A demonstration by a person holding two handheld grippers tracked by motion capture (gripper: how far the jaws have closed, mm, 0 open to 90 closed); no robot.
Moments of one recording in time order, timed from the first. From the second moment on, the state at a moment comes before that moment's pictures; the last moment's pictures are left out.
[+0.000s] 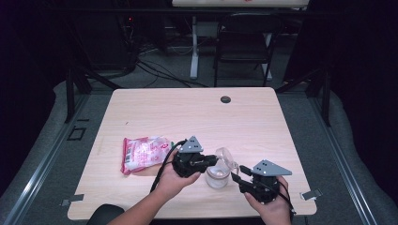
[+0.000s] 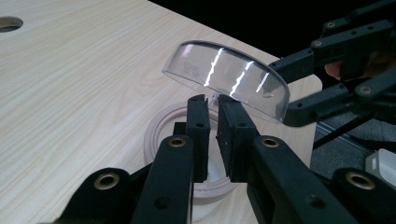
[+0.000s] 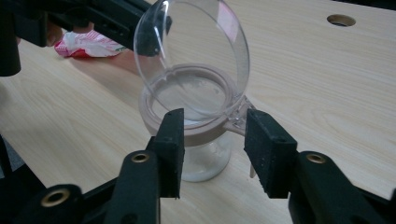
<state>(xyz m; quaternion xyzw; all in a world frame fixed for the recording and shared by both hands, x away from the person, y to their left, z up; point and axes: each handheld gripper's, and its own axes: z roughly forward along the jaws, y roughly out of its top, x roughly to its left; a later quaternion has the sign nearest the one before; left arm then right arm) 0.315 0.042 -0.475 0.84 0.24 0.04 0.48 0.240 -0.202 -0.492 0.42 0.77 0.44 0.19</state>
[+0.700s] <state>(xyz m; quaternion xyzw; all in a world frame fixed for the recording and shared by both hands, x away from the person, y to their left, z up) 0.316 0.039 -0.482 0.85 0.25 0.07 0.47 0.239 -0.187 -0.497 0.40 0.77 0.44 0.22</state>
